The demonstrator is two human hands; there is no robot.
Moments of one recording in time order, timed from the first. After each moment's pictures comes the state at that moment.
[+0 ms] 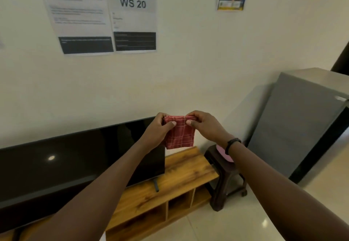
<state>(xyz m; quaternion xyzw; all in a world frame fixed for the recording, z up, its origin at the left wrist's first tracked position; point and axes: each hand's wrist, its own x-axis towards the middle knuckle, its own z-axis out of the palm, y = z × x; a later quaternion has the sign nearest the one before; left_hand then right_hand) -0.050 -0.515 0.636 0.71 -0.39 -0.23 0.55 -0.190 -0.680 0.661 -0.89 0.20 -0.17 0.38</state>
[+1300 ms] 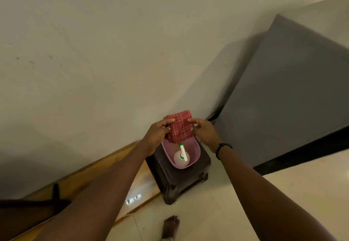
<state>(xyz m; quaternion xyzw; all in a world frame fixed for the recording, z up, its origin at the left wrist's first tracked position) -0.039 -1.191 0.389 0.70 -0.19 -0.47 0.51 -0.195 -1.314 0.409 -0.68 0.44 -0.10 0.57</state>
